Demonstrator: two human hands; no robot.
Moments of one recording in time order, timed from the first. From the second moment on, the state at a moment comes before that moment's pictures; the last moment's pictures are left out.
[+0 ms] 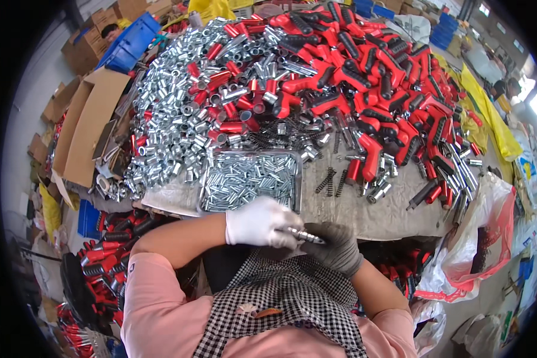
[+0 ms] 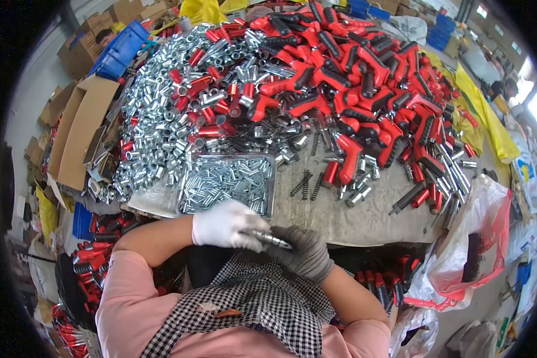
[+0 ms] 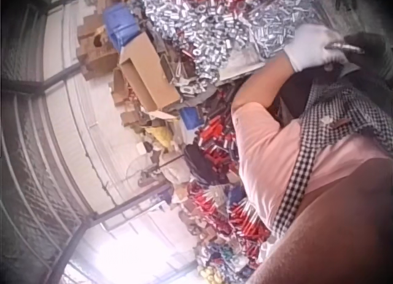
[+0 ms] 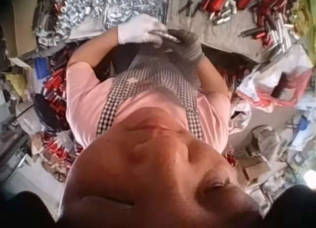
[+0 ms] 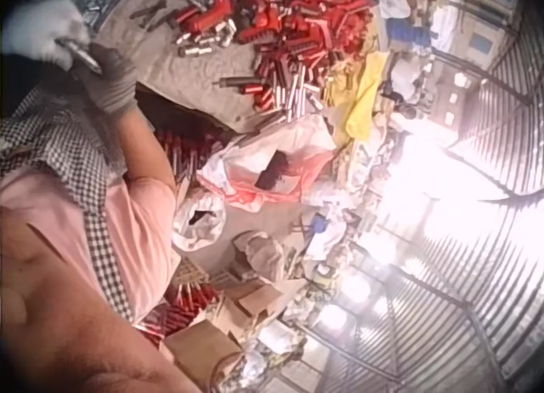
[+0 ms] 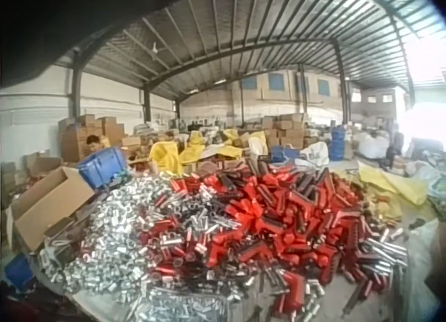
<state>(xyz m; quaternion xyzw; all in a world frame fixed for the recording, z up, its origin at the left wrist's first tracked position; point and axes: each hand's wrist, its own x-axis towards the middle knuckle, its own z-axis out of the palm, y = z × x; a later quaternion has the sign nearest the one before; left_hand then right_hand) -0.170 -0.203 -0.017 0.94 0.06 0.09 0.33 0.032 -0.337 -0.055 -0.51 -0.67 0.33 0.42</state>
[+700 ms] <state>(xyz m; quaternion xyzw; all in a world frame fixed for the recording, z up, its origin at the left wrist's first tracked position) 0.019 -0.041 -0.018 0.97 0.07 0.23 0.00 0.082 -0.390 -0.069 -0.60 -0.37 0.33 0.63</state>
